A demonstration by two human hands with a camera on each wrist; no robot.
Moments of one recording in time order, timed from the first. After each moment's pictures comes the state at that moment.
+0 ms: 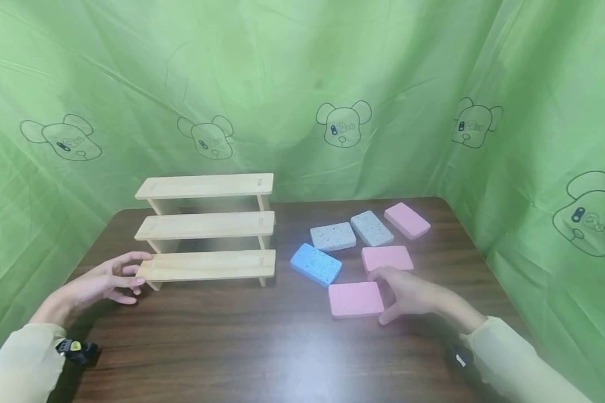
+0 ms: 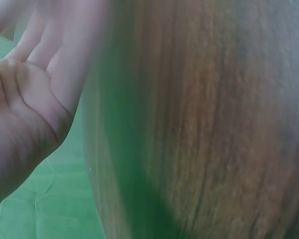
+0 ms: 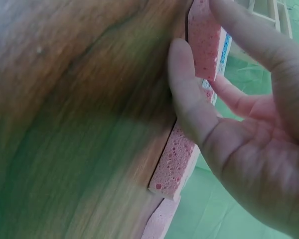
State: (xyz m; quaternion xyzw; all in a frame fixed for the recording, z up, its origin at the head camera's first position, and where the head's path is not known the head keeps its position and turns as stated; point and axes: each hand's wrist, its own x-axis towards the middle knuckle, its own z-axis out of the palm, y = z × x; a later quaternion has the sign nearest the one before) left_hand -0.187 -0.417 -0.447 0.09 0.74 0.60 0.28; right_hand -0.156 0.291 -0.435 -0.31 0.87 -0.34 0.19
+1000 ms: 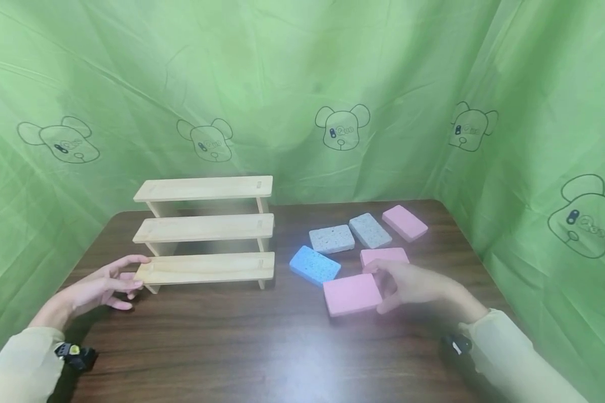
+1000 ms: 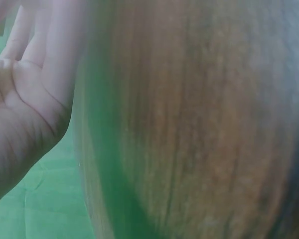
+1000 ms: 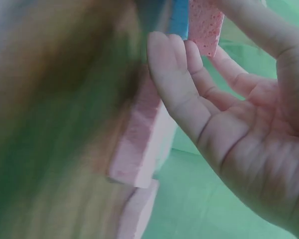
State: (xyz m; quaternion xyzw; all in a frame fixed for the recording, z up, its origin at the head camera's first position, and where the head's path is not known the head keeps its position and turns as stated) left_hand -0.187 -0.419 -0.452 0.06 0.73 0.61 0.30; right_hand -0.167 0.292 -0.410 -0.32 0.83 -0.39 0.23
